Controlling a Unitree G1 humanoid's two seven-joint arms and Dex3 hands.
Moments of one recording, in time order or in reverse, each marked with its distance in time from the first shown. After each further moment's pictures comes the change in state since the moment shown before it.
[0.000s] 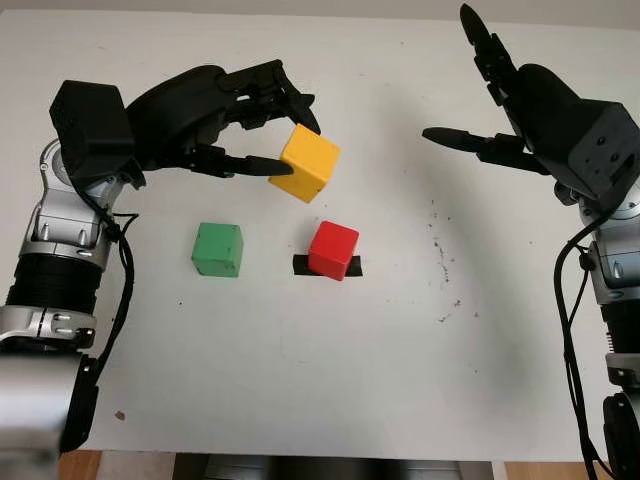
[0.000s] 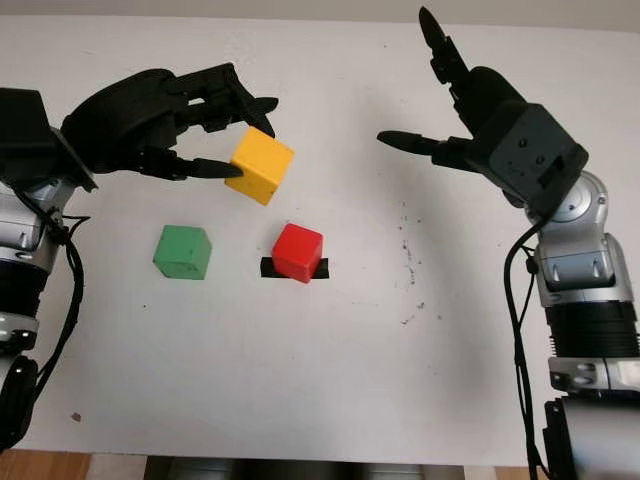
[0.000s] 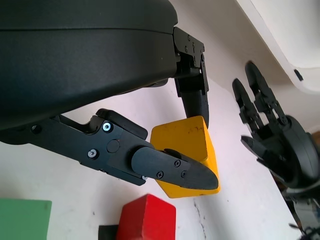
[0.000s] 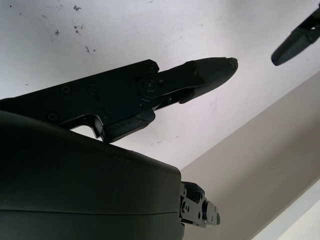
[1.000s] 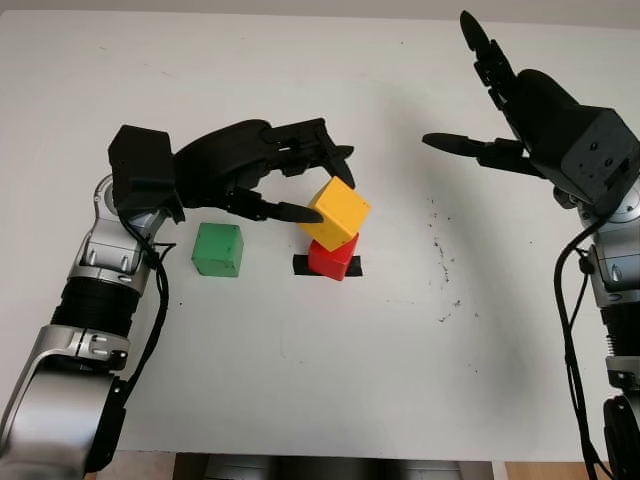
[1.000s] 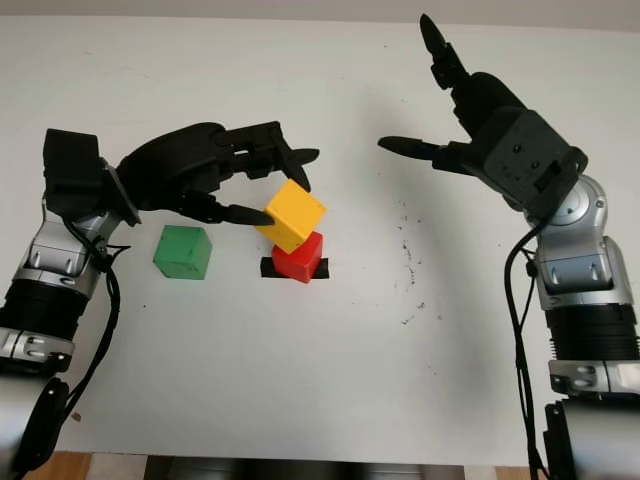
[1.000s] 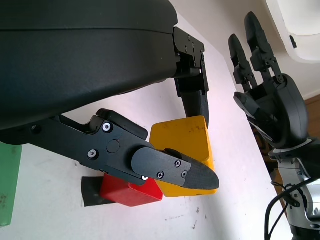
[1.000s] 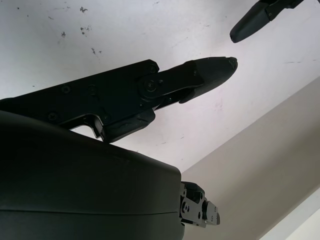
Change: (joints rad) left arm 0.064 -0.083 -0.036 -0.014 -0.018 0.035 -0.067; right arm 0.010 0.000 0.000 -0.001 -0.014 0.001 -0.004
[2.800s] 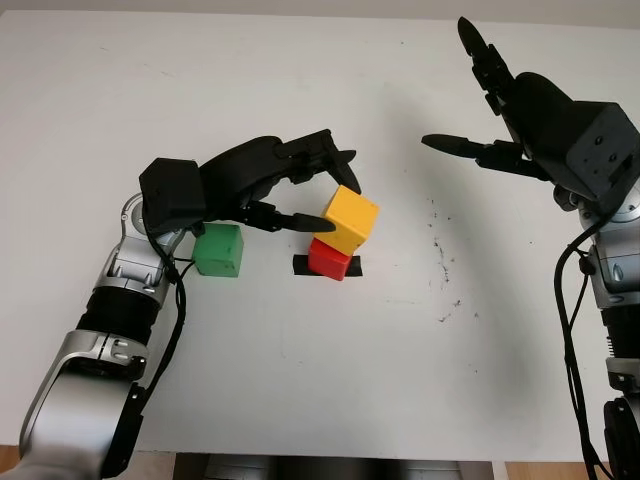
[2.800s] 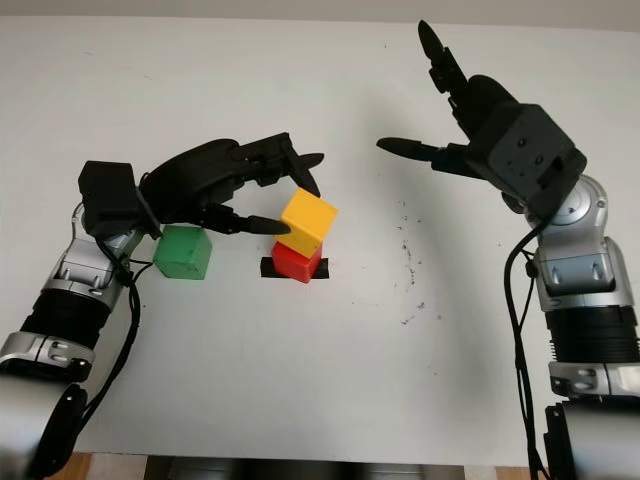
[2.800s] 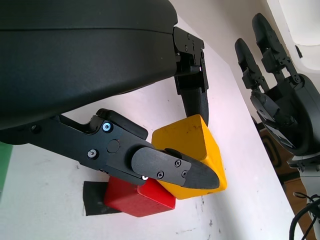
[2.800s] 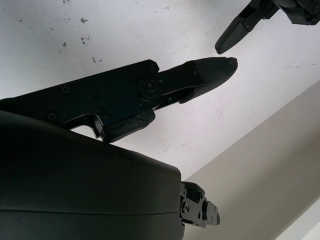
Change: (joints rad) left arm 0.008 -0.054 -0.015 0.110 0.084 -0.142 0.102; right arm 0.008 0.000 0.001 -0.033 0.025 0.063 0.028
